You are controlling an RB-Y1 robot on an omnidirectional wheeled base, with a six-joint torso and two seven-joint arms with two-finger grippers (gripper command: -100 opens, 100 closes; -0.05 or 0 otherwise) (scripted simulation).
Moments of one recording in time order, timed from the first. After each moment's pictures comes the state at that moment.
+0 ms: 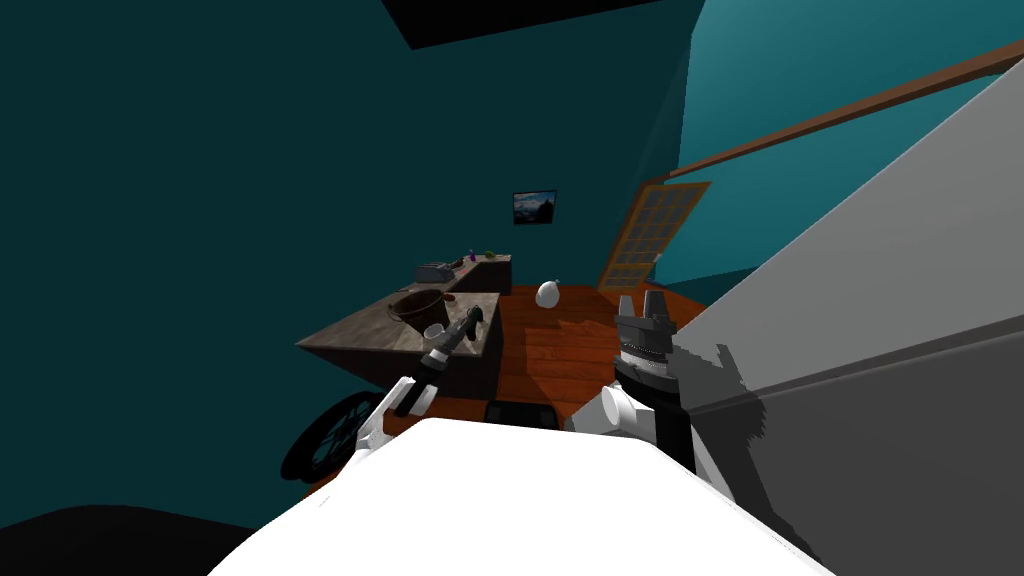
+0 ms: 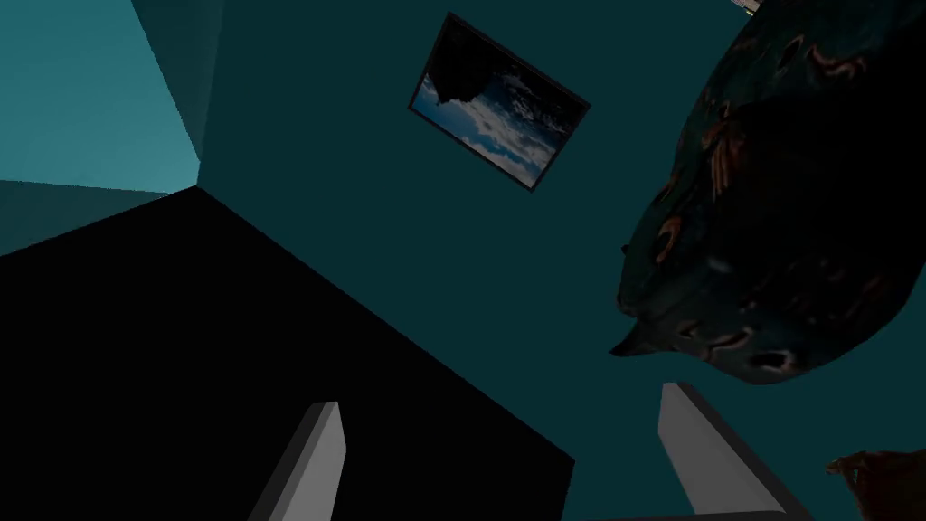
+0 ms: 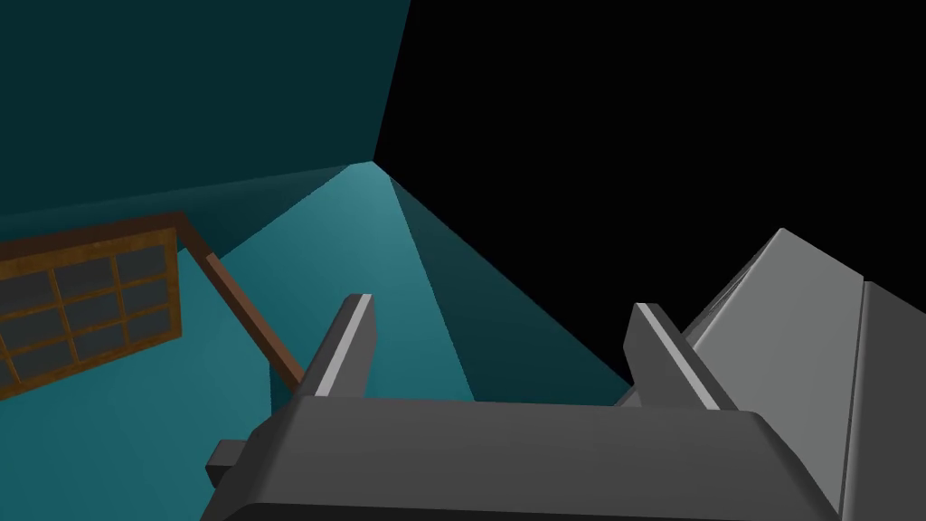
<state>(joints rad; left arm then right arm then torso) 0.38 0.37 0.04 -1.79 -0.37 -0.57 -0.26 0.48 0.05 -0.07 -2.26 0.03 -0.62 0.10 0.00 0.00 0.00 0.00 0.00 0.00</state>
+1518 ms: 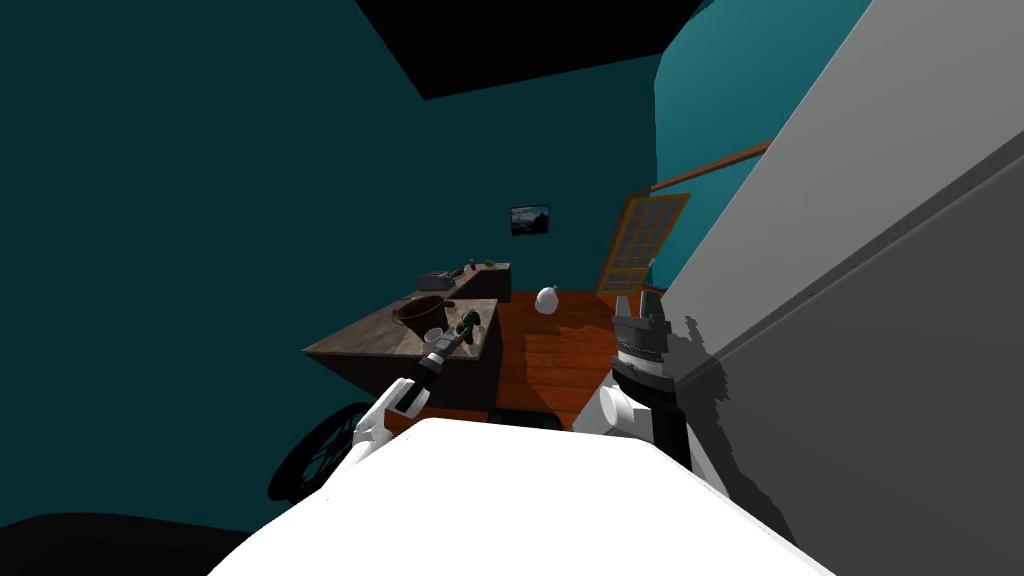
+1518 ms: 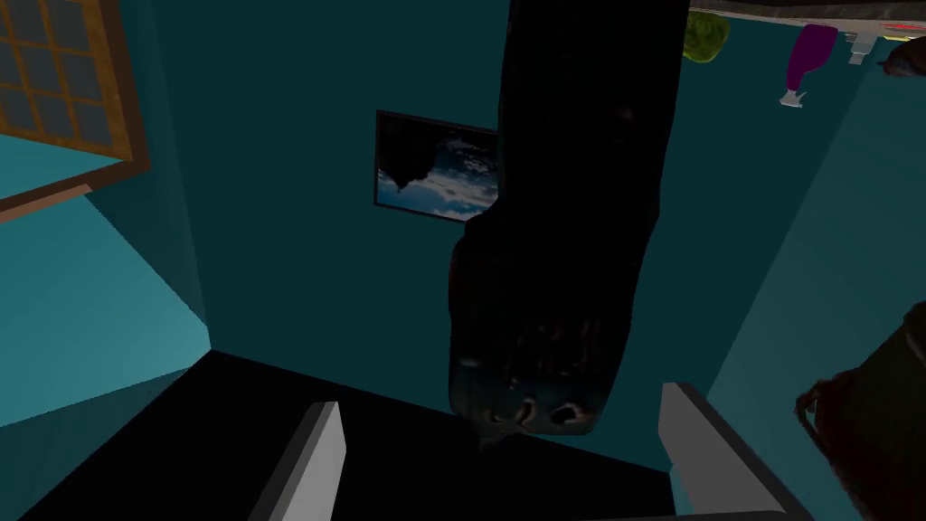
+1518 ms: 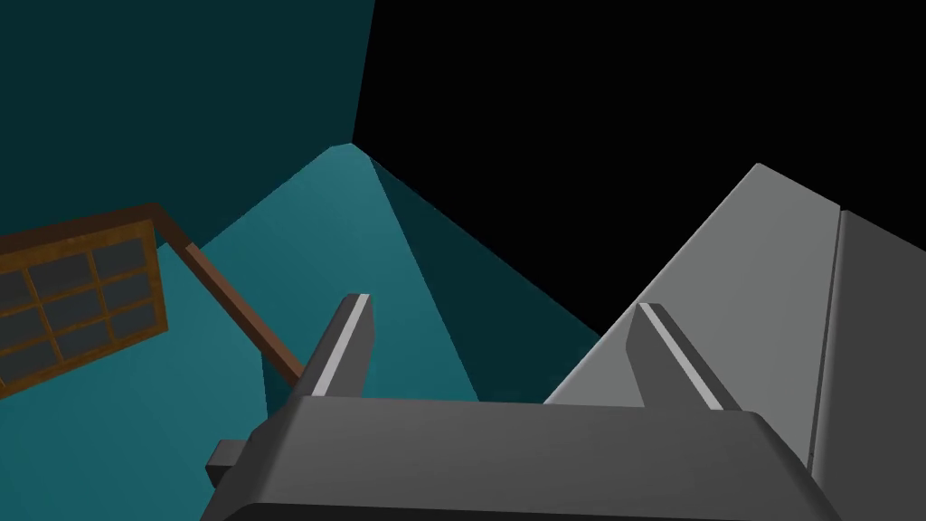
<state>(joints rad) 0.32 0.41 0.09 -1.57 -0.52 -0.53 -0.44 0.48 0.05 -0.05 -2.25 0.03 -0.61 0.09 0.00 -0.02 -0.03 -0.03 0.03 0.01</state>
